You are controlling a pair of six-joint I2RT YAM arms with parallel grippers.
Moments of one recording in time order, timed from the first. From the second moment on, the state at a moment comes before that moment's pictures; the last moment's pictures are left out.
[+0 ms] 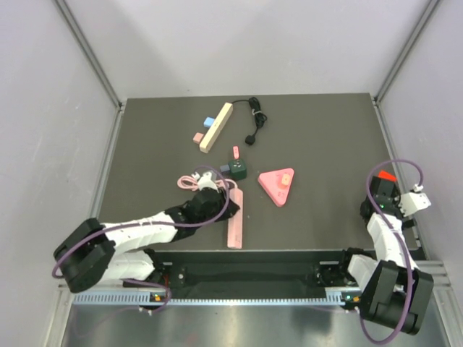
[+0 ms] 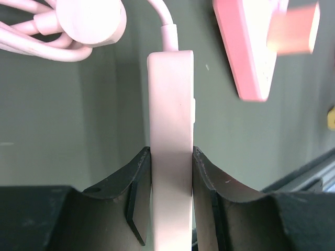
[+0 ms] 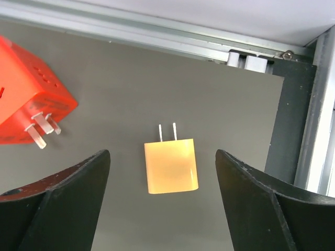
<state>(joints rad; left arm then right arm) -0.91 1.25 0.47 0.15 -0.19 -0.98 -0.32 0.94 0.41 -0.38 0.74 0.80</state>
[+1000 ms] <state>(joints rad) -0.13 1.07 0.59 -0.35 -0.05 -0.65 0.57 1.09 0.68 -0.53 0.36 0.54</state>
